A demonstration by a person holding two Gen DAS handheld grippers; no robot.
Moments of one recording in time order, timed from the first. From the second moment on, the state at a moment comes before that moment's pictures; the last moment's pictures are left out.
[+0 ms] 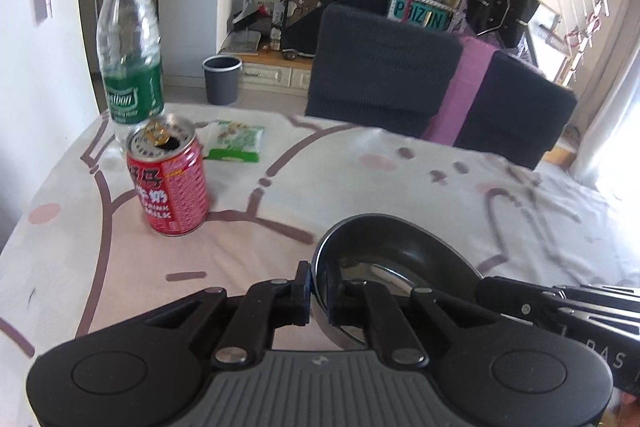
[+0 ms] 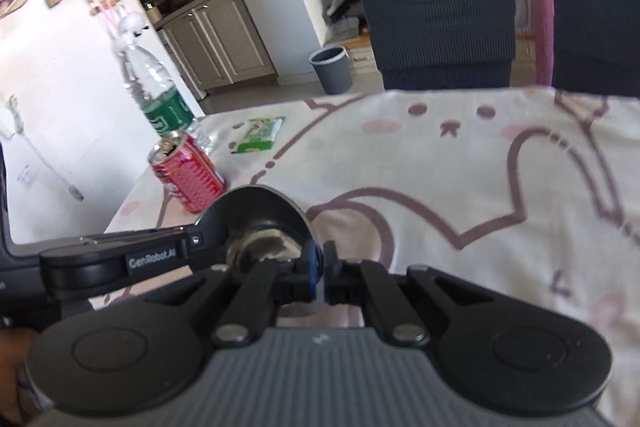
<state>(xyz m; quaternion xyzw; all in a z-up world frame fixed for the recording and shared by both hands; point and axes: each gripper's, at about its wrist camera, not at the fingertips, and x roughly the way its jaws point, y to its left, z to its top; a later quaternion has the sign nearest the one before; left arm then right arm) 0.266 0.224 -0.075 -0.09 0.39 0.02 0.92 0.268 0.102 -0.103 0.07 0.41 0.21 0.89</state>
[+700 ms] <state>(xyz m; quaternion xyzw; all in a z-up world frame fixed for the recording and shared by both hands) 0.170 -0.010 0.023 -0.08 0.35 -0.11 0.93 0.120 -0.117 -0.006 0.04 0.36 0.14 0.92</state>
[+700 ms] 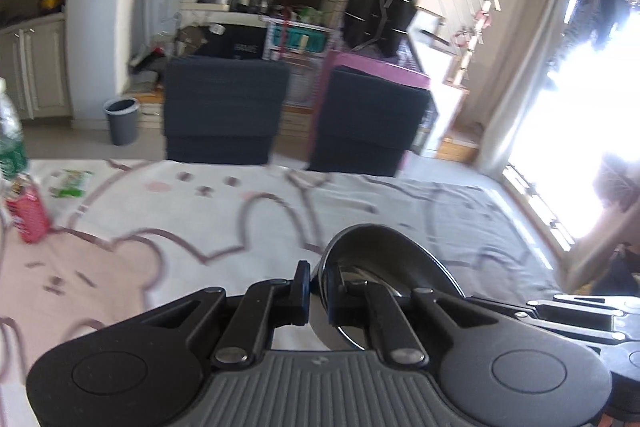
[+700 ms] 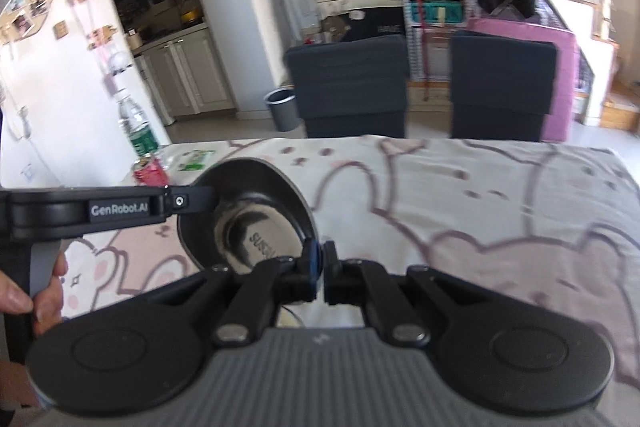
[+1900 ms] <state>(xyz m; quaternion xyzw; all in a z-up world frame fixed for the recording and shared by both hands) 0.182 -0.165 -0.094 0.05 0.50 -0.20 0.84 0.085 -0.229 -0.111 -0.02 0.50 0.03 0.86</state>
